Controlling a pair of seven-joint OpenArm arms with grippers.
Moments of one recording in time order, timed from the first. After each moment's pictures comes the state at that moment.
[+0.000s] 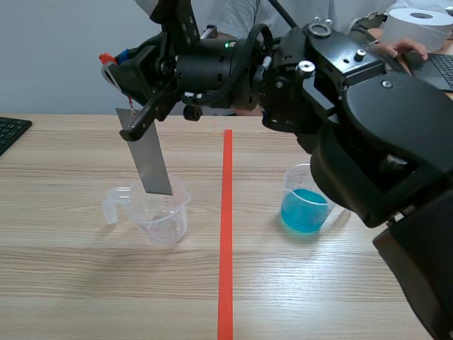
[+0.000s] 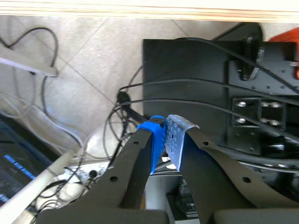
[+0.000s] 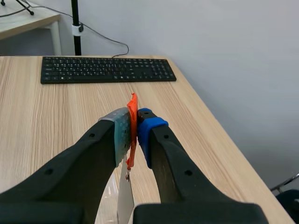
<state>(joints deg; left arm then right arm) 61.1 -31.3 0.1 83.1 -32.3 -8.7 -10.8 20.4 5.4 -29.4 86.9 10.6 40.7 -8.5</state>
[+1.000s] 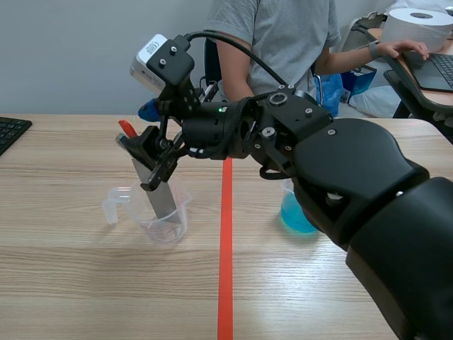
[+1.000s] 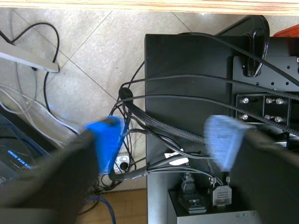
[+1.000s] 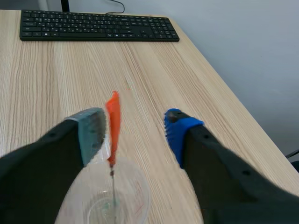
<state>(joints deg) 61.1 -31.3 0.0 83.1 -32.3 -8.7 -9.6 20.3 1.9 -29.4 70.5 -5.7 40.9 5.0</state>
